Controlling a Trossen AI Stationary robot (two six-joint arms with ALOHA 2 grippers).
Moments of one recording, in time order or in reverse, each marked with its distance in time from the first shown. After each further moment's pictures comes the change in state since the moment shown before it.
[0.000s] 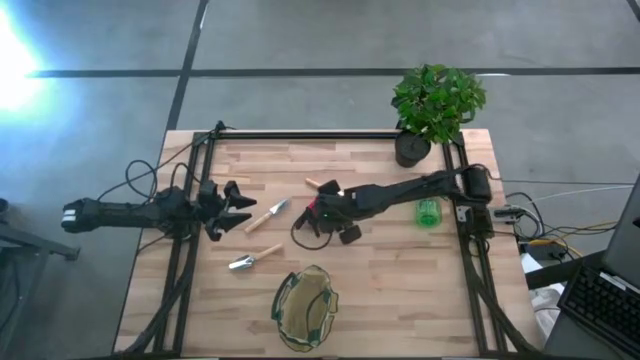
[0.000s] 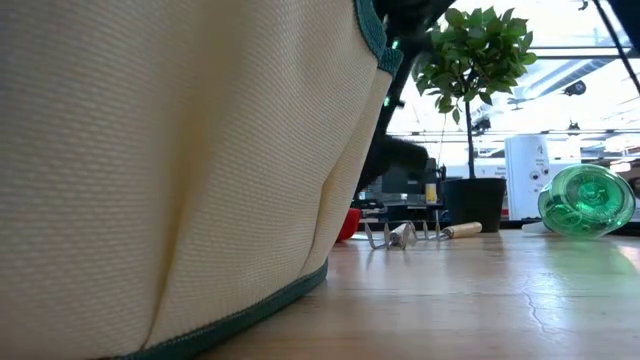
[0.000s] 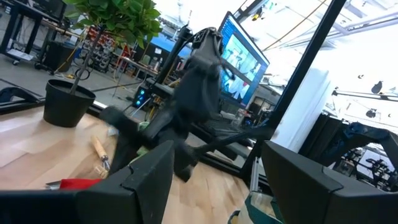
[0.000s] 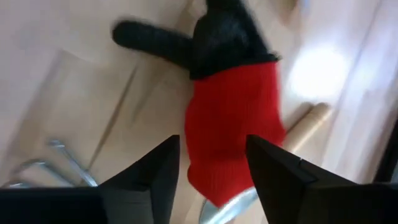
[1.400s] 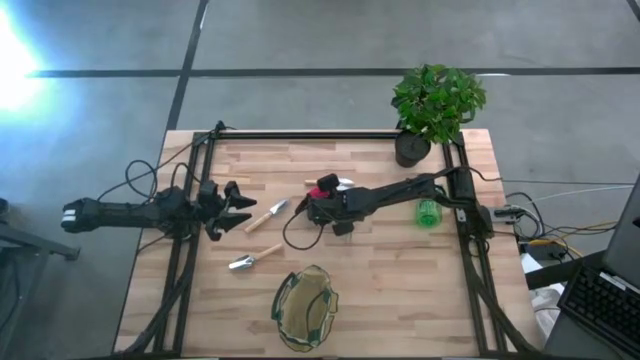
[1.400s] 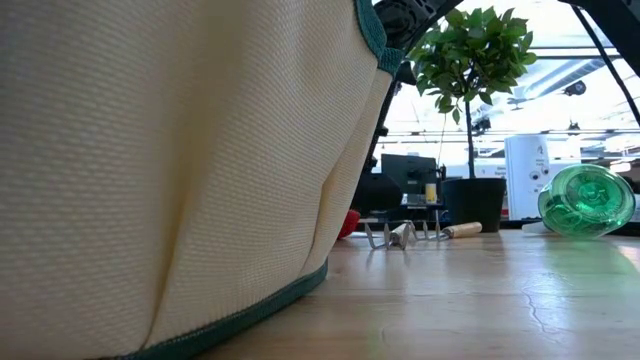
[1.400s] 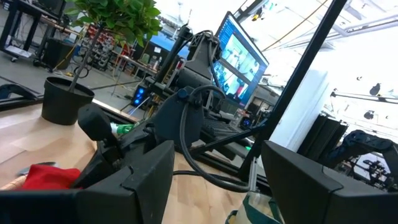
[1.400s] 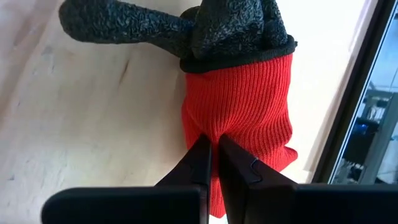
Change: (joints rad) left arm 0.000 0.000 0.000 -0.001 0.002 -0.018; right arm -0.011 0.107 0.070 -0.013 0.266 0.084
